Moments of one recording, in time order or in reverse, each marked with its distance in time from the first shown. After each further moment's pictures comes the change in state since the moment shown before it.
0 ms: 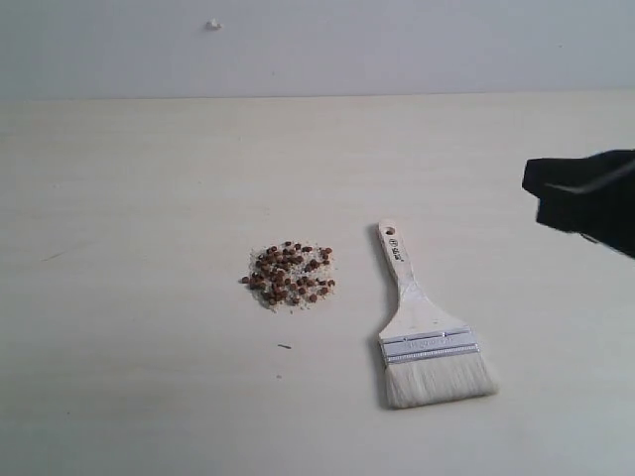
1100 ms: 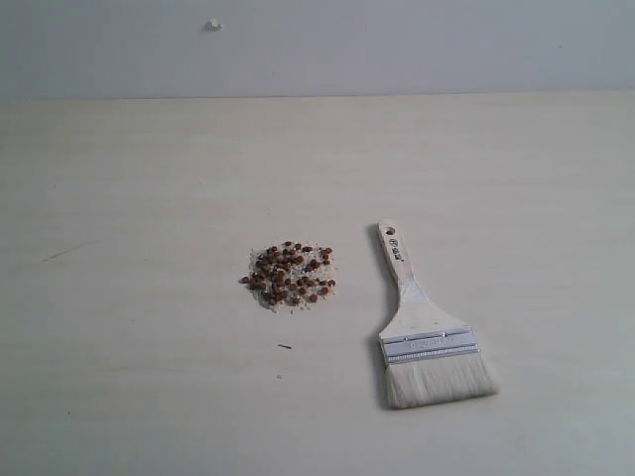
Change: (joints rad) left arm 0.000 0.000 0.000 0.000 0.000 0.000; right arm -0.228 -0.675 0.140 -0.186 -0.093 0.001
